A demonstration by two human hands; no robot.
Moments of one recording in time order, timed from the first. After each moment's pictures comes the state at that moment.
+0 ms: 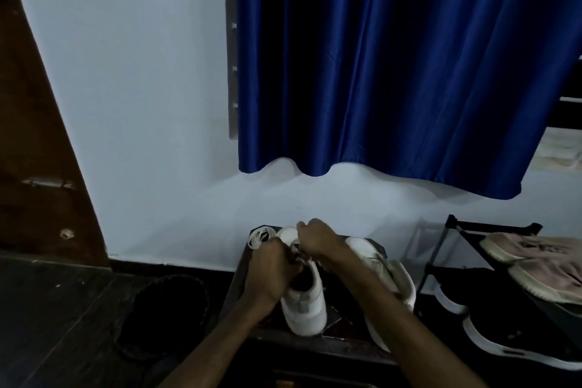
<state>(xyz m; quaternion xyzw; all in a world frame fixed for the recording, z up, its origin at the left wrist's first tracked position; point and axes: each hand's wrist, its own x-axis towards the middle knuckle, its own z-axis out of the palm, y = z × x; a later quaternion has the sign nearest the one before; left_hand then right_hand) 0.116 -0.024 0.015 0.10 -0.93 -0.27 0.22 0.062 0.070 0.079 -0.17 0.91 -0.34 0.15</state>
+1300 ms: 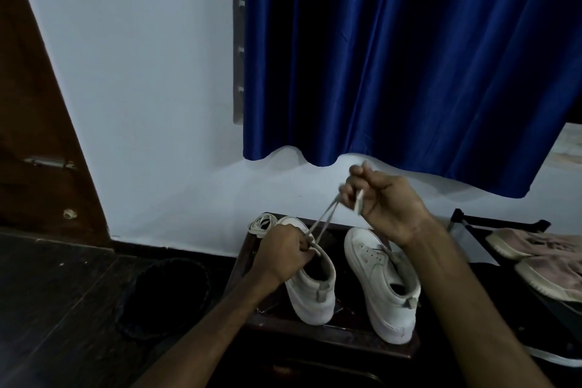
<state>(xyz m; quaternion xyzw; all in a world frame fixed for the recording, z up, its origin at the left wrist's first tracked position) 0.096 -0.024 0.009 0.04 -0.95 -0.26 0.20 0.045 0.139 0.134 -0.14 0.42 -0.84 0.31</state>
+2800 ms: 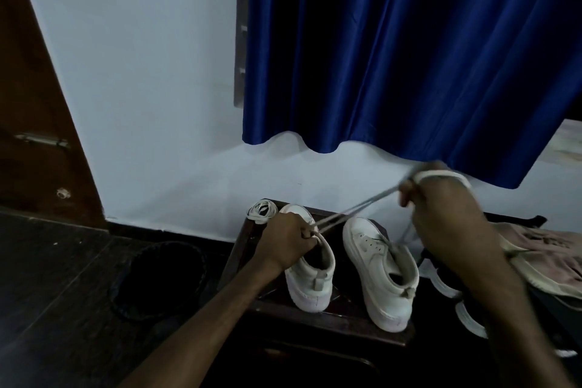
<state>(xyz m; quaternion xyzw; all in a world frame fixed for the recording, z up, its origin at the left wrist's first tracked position) 0.085 -0.025 -0.007 0.05 -0.93 -0.32 0.19 0.099 0.184 0.153 -0.22 0.92 -0.29 -0.15</state>
